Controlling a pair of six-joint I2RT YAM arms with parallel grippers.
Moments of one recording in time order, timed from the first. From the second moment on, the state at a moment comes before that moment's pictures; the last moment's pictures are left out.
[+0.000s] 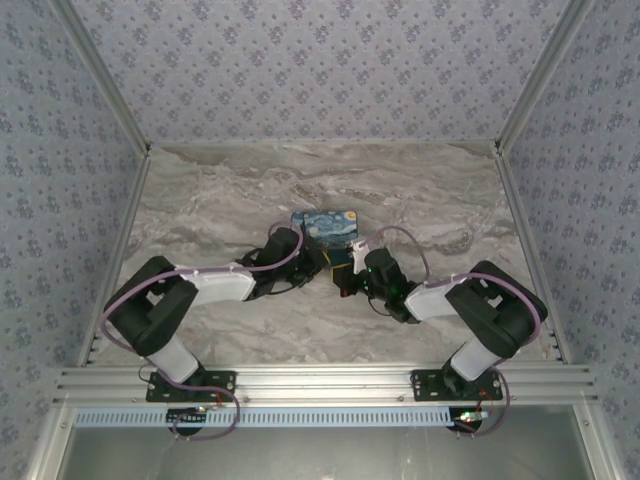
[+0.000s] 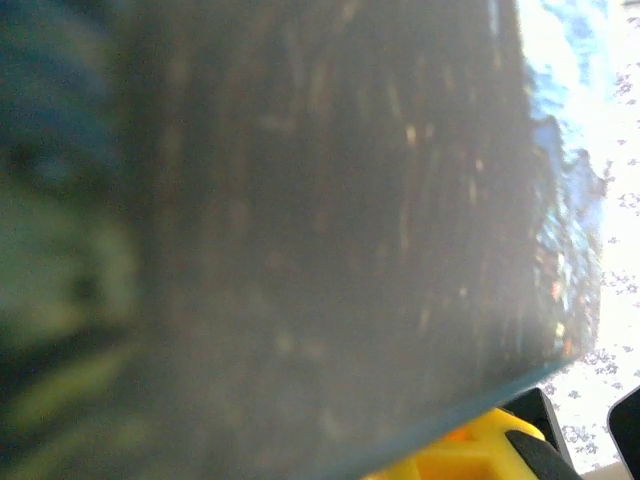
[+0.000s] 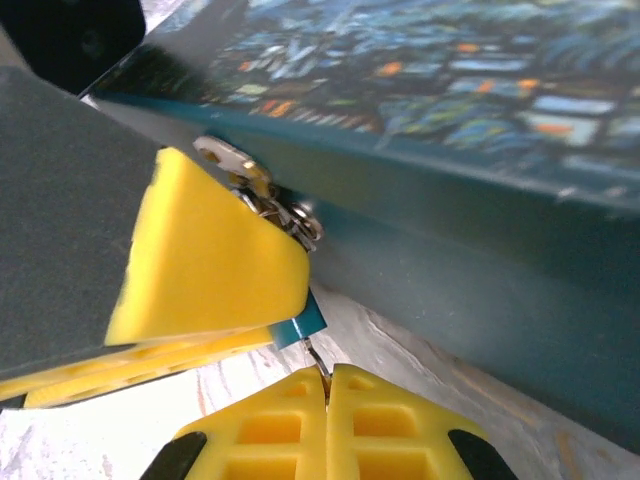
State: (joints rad) left arm -0.77 1.63 0.72 0.26 0.22 -1.31; right arm 0.73 1.60 0.42 0.69 -0.16 0.46
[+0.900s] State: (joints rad) left arm -0.66 1.30 0.57 0.22 0.21 -1.23; right arm 0.80 1.57 0.37 0.69 -0.04 0.76
